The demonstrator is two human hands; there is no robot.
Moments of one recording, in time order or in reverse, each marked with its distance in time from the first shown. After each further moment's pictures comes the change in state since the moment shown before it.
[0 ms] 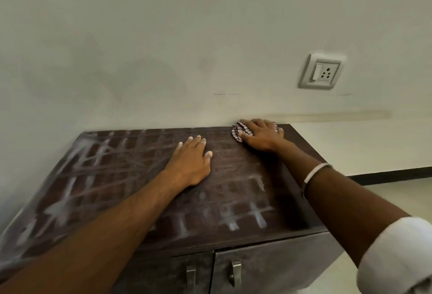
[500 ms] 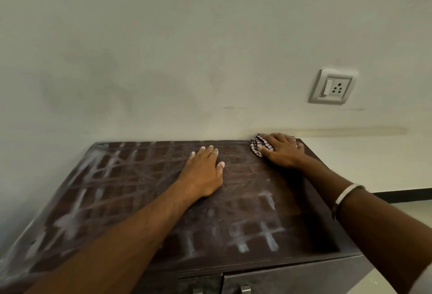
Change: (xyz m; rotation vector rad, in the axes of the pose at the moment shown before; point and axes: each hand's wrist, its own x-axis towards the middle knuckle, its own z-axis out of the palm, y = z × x) left_hand 0.011 0.005 -0.002 -0.021 0.012 0.009; right_hand 0.004 0.029 -0.005 -0.019 0.010 0.005
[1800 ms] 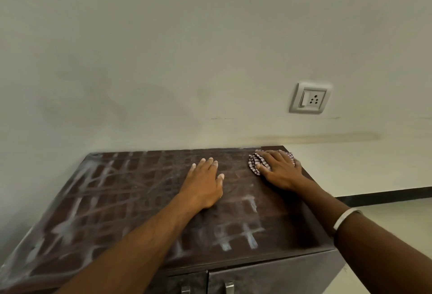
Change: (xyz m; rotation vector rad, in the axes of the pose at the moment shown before) left_hand -0.013 0.031 0.005 -0.002 -0.010 0.024; right_hand -0.047 0.021 0.002 0.028 0.039 -0.009
